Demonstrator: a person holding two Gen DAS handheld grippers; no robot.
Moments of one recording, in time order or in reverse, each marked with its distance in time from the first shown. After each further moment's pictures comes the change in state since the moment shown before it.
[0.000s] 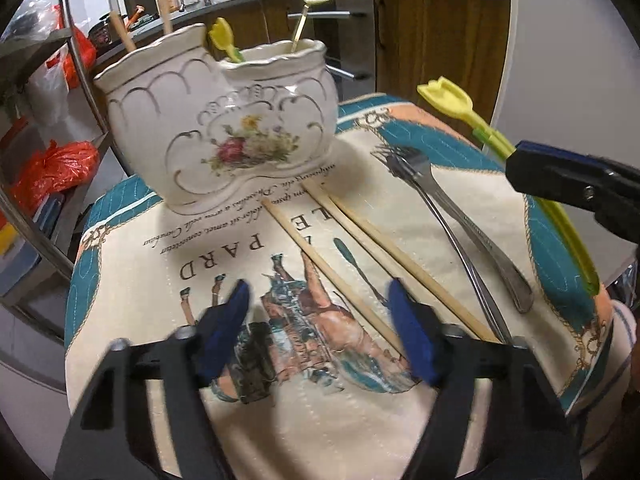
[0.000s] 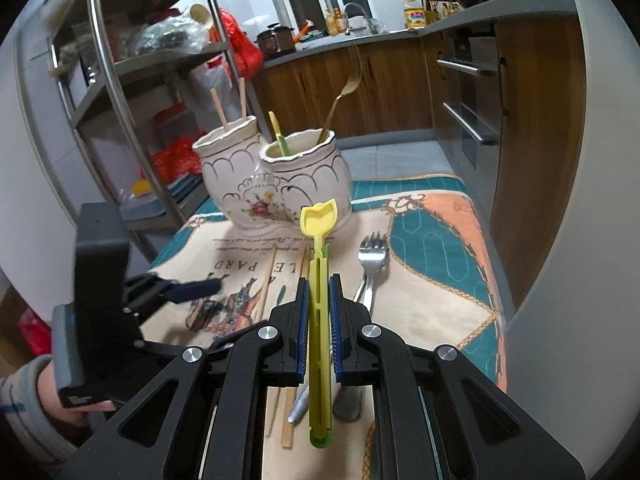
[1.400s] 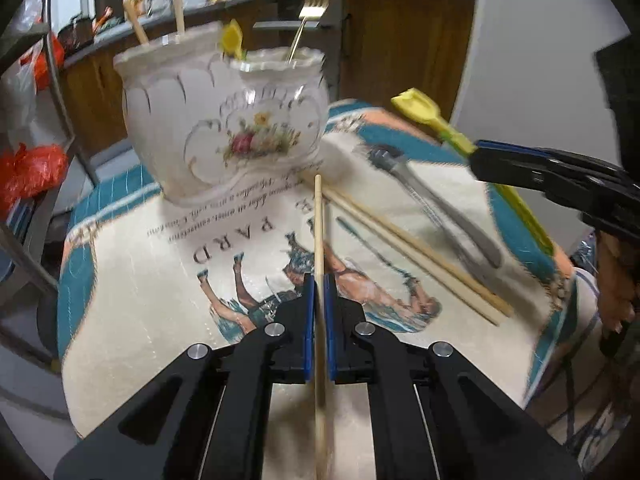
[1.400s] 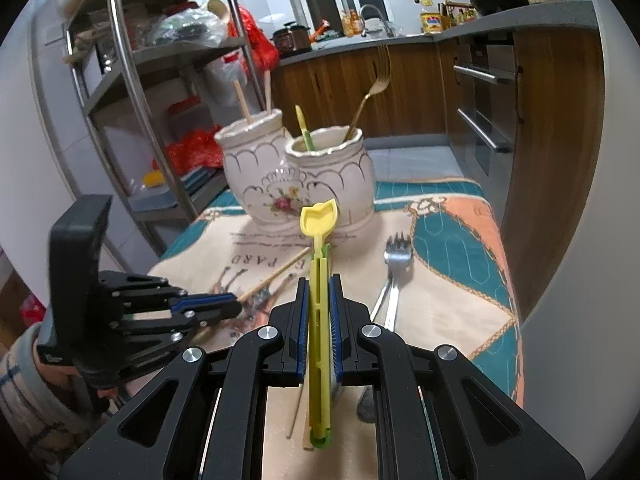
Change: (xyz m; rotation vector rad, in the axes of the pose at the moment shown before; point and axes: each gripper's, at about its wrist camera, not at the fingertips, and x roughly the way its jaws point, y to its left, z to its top) left arm -0.034 0.049 -0.021 0.040 -0.073 -0.208; right arm 0.000 0.017 -0.001 -0.043 -0.012 0.028
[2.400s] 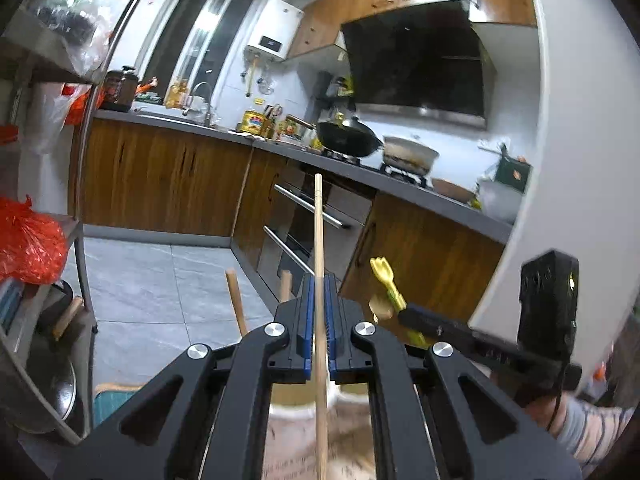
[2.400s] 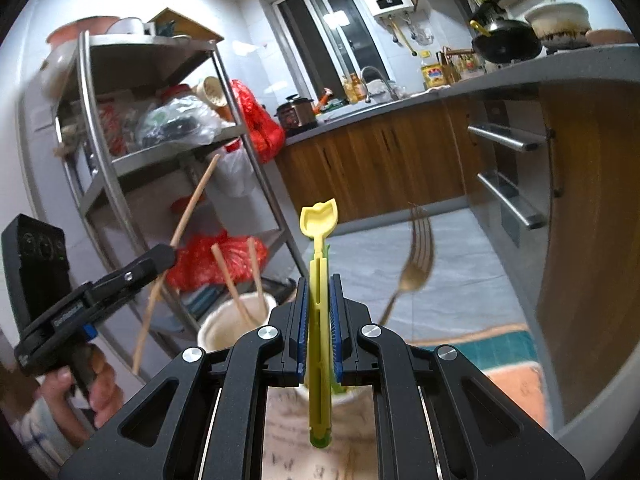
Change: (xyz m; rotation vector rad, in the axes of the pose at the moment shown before) left arm -0.053 0.128 0.134 -0.266 -0.577 -0.127; right arm 0.068 -0.015 0.139 0.087 -0.257 0.088
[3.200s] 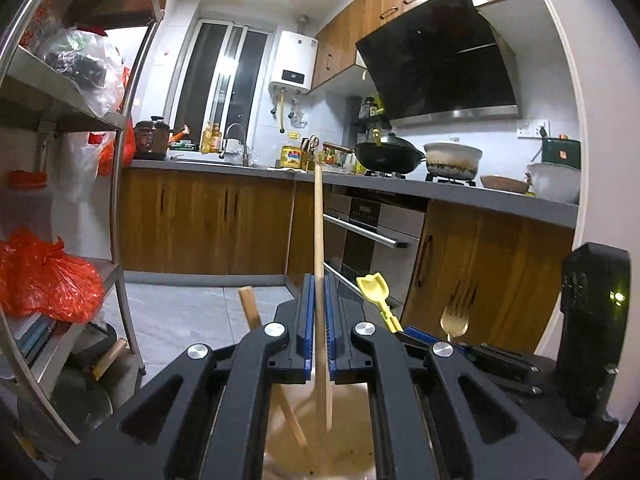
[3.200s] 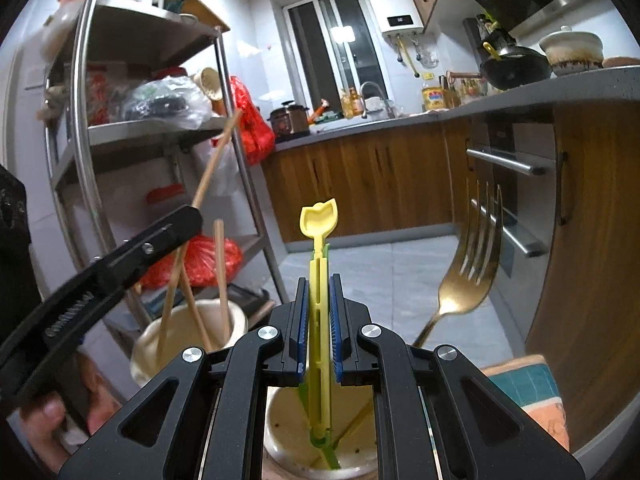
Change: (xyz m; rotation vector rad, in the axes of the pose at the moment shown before) left arm 0.040 -0.012 -0.028 0.154 -0.130 0.211; right arm 0.058 0.012 -0.021 -0.116 -0.059 -0.085
